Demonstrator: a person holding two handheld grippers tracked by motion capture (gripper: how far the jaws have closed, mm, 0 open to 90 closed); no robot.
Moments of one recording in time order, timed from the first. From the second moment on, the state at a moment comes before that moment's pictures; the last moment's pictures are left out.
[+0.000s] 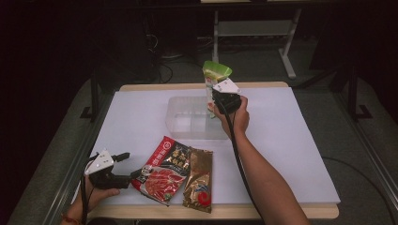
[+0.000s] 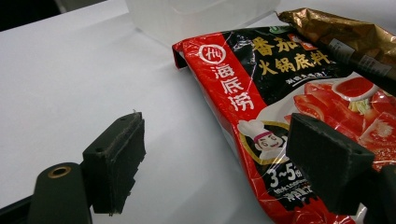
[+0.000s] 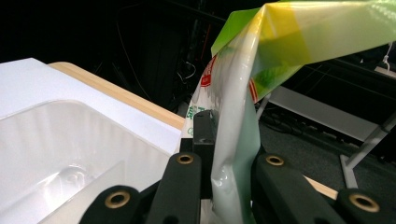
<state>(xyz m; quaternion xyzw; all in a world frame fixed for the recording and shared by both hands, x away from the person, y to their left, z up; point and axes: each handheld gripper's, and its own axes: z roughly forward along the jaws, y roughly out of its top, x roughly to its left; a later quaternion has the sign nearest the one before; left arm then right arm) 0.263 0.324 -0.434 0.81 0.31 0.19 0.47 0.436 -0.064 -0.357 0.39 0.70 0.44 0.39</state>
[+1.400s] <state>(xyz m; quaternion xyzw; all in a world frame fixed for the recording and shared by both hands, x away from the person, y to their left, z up) 0.262 0.324 -0.433 0.81 0.31 0.19 0.47 0.406 -0.068 -0.401 0.37 0.72 0.46 0.37</state>
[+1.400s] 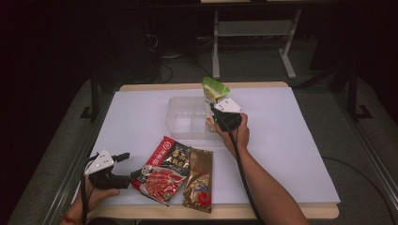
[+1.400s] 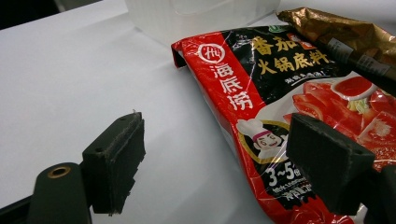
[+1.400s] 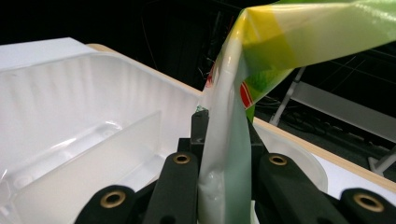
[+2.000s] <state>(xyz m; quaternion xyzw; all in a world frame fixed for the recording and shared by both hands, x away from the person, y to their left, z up) 0.262 0.323 -0.434 0.81 0.31 0.19 0.46 0.399 -0.072 -0.405 0.36 0.72 0.46 0.36</state>
